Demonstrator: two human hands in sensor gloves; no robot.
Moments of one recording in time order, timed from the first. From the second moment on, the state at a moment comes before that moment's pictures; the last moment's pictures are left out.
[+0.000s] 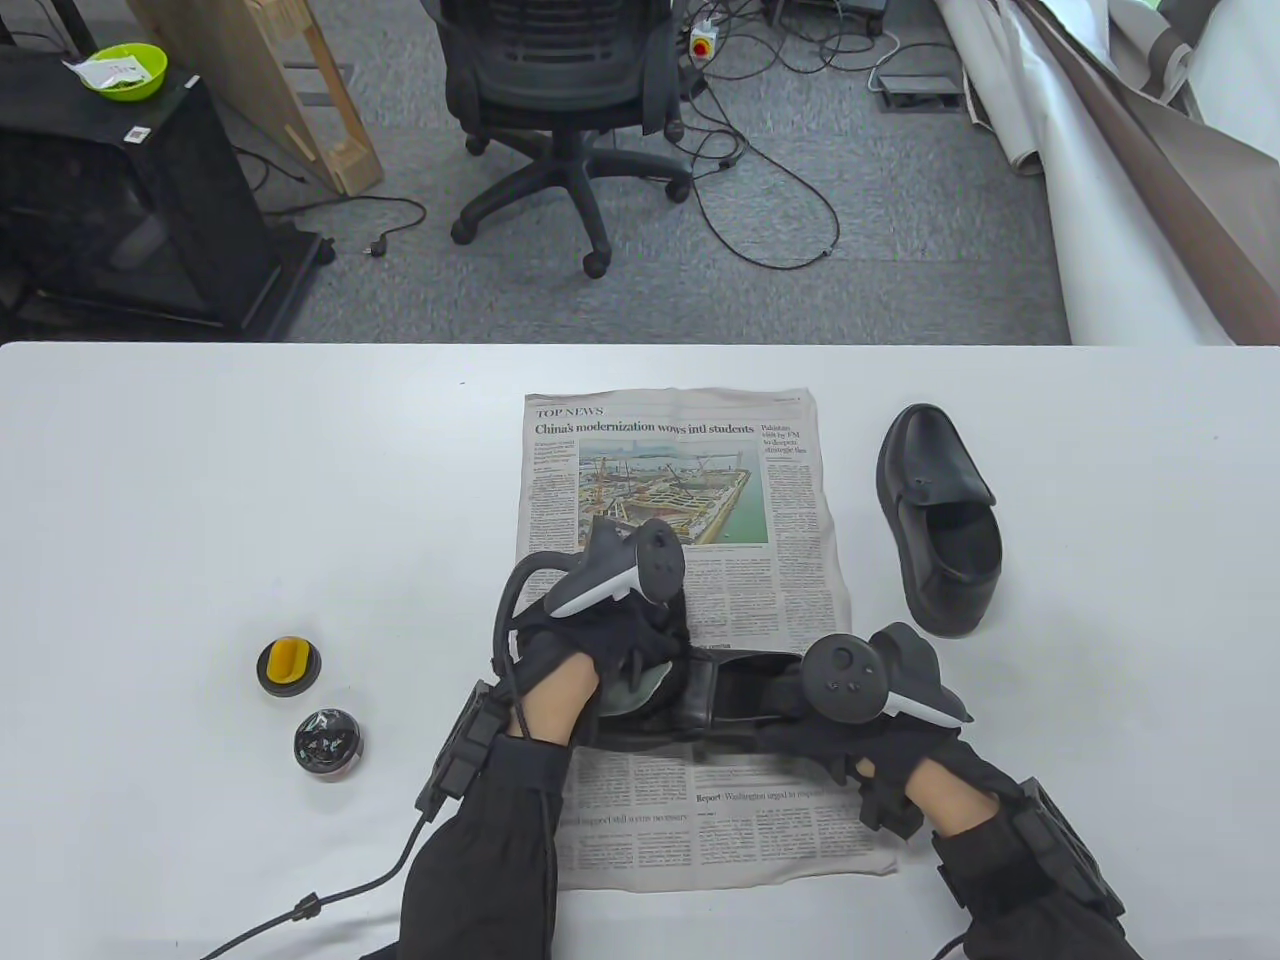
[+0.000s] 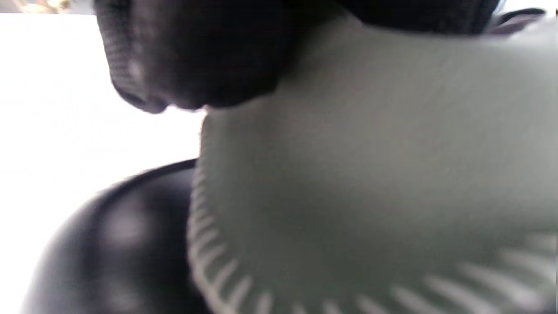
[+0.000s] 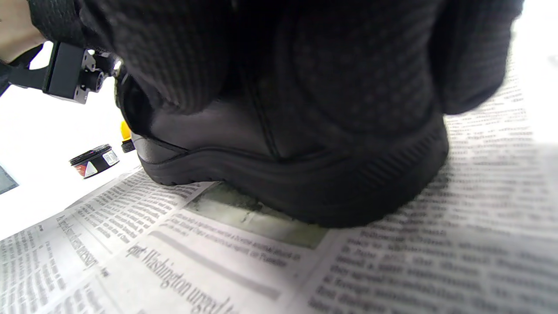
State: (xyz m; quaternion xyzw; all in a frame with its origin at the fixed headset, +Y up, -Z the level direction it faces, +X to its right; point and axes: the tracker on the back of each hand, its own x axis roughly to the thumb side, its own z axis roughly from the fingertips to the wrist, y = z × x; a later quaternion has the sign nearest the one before) left_hand -0.066 -0.712 -0.344 -0.24 -0.09 -0.01 0.97; right_hand 0.164 -0.734 -0.272 0.26 0.10 0.95 0.13
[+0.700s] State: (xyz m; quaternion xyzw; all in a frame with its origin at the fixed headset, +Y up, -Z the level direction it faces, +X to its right) left_hand -0.053 -0.695 -0.291 -0.09 -0.15 0.07 0.98; right_hand 0.164 -0.734 -0.272 0.26 0.10 0.95 0.13
